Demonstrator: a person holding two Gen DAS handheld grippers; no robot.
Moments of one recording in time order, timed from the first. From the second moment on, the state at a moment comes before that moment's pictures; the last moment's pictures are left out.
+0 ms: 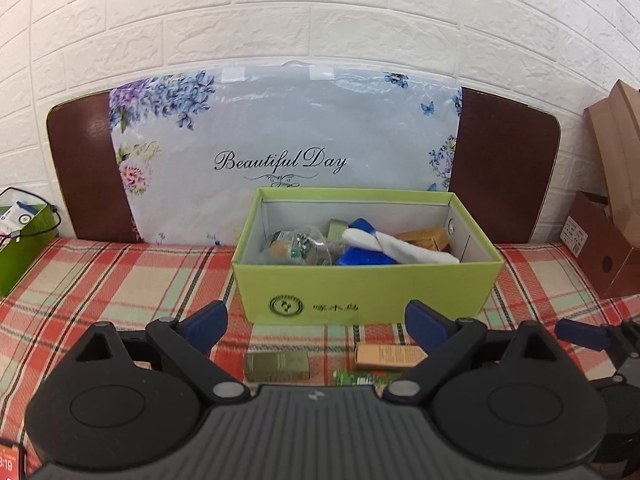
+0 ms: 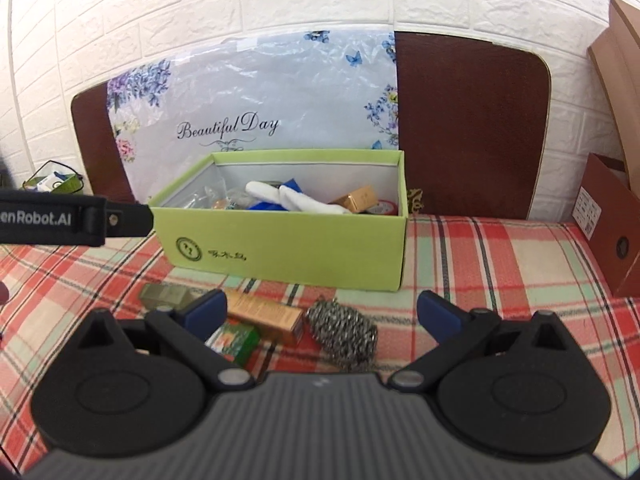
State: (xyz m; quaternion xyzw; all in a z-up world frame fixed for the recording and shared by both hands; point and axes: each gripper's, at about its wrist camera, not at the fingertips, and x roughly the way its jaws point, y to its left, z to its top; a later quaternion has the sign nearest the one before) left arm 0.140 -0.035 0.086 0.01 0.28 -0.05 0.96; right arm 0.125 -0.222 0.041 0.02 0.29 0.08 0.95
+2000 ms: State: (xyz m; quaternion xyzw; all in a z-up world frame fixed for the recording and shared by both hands) left arm 0.112 -0.005 -0.011 -0.05 0.37 -0.15 0.92; right arm 0.153 -0.229 -0.030 -0.04 0.31 0.11 0.94
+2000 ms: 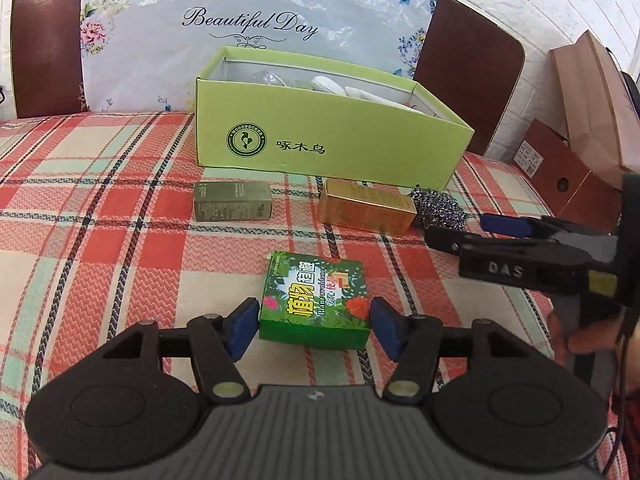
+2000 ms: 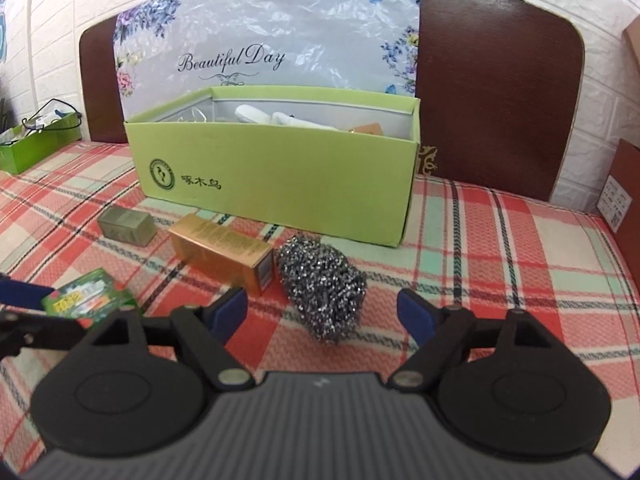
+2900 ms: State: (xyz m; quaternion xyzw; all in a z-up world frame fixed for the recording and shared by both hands) left arm 0.114 -0.018 -0.010 -0.03 0.38 -0.12 0.92; right arm 0.069 -0.207 -0.010 -0.03 0.34 0.15 0.93
